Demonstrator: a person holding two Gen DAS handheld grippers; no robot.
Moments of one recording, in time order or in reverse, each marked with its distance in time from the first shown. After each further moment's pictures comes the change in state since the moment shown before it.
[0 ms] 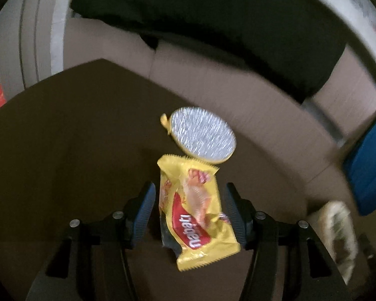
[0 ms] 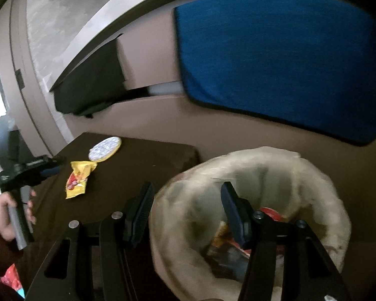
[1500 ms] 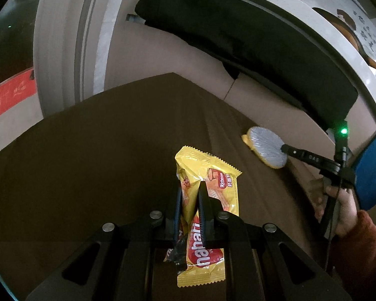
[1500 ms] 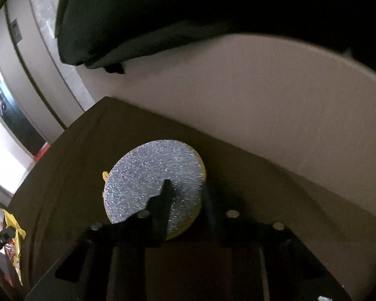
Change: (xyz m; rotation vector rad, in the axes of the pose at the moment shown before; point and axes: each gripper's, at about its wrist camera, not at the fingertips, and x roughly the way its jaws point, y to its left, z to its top) left arm -0.091 0.185 0.001 -0.060 -0.078 -0.020; right arm 0.265 0.217 0.067 -0.159 0.257 0.187
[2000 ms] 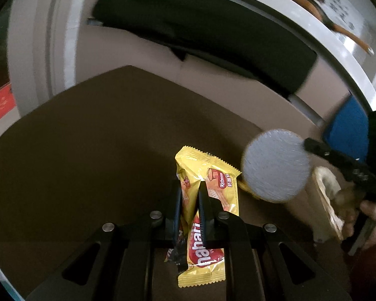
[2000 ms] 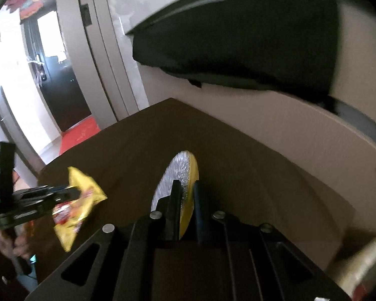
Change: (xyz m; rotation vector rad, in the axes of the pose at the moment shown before) left arm -0.018 -0.081 -0.036 0.128 0.068 -0.094; right arm -0.169 0.043 -0.068 -0.167 -0.096 0.095
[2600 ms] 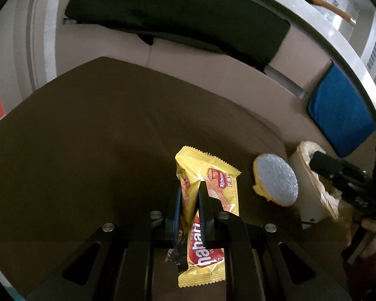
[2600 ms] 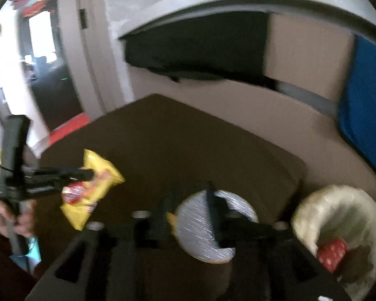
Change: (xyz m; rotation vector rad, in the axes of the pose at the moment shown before) left arm 0.006 -0.050 -0.023 0.079 0.065 -0.026; right arm -0.068 -0.020 -0.073 0.019 0.008 -0.159
